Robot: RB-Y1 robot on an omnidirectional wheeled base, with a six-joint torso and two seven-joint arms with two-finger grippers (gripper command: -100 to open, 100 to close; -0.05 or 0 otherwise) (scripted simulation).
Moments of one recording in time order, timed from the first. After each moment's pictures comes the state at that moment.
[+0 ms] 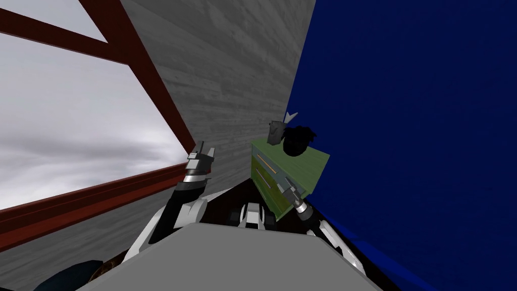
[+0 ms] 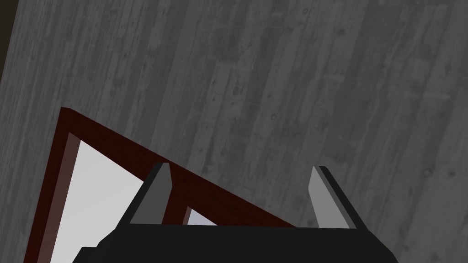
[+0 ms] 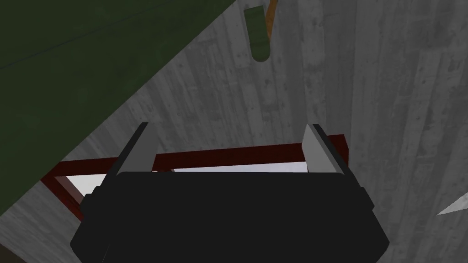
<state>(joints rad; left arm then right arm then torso) 0.54 0.00 0.02 -2.38 -0.11 -0.35 0.13 0.43 -0.49 0.16 -1.66 0.39 -0.80 2.10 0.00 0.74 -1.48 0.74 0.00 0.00</state>
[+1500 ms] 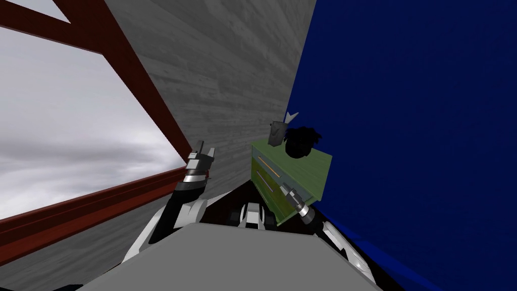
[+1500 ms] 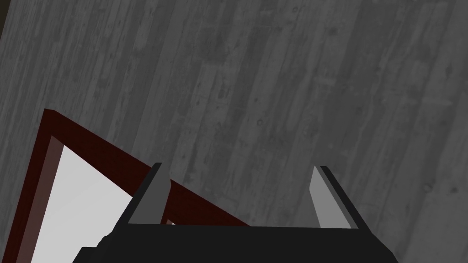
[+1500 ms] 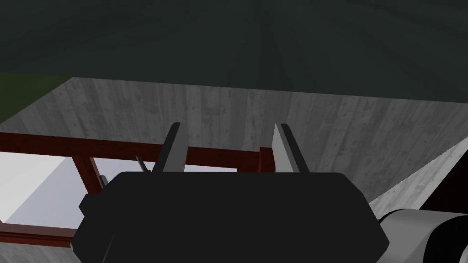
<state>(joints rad) 0.54 0.00 0.02 -2.38 -0.11 -0.35 0.13 0.41 -0.57 0.17 -1.59 0.44 -0.83 2.34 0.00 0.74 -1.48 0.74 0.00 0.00</state>
